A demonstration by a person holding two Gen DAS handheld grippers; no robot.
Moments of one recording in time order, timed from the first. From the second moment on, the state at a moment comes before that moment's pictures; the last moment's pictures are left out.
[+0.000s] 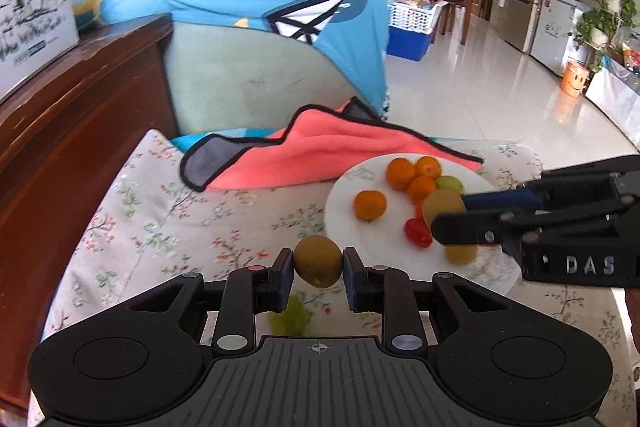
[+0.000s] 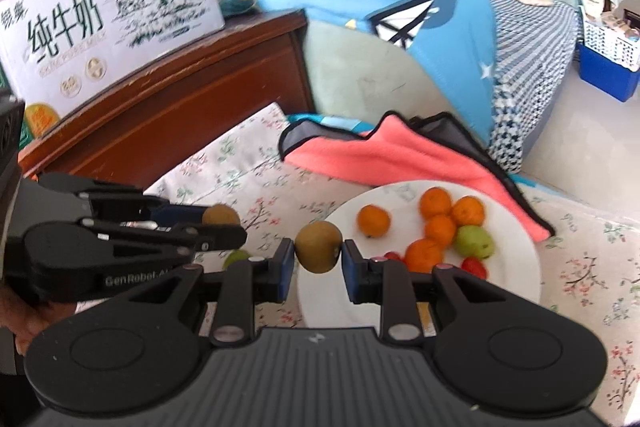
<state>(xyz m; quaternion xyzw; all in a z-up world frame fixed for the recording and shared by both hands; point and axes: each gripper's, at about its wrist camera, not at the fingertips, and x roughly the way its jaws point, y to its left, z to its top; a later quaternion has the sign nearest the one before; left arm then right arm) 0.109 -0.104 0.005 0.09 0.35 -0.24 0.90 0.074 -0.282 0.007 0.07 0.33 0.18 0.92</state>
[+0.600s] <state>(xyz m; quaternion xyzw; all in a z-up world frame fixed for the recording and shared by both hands) 0.112 -0.144 0.008 0.09 0.34 -0.27 0.89 0.080 -0.346 0.009 0.11 0.32 0.11 0.93</state>
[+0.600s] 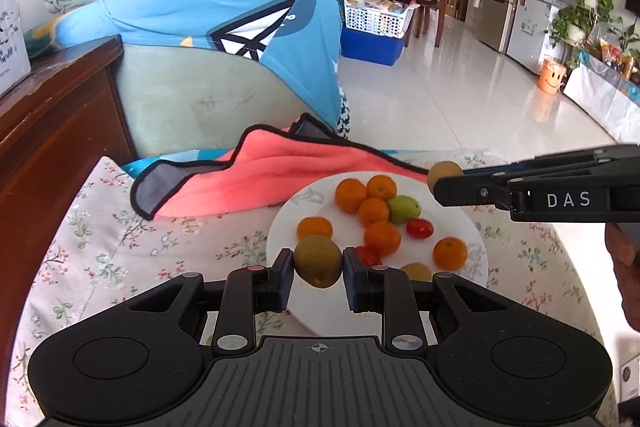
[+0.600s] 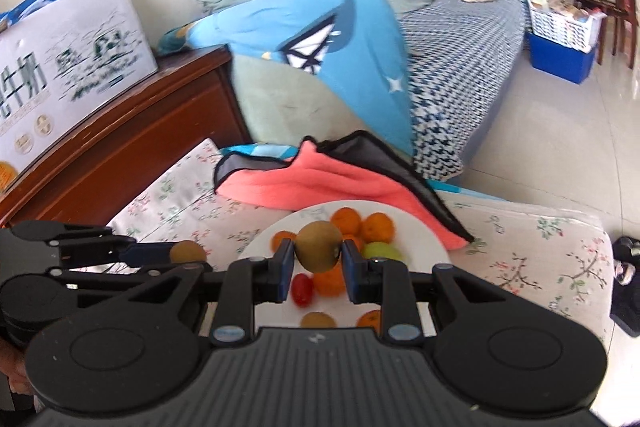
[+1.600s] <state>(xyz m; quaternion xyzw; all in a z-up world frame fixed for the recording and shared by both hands) 0.129 -0.164 -0.006 0.04 0.38 -0.25 0.89 0.099 -0.390 -0.030 0.21 0.38 0.03 0.90</state>
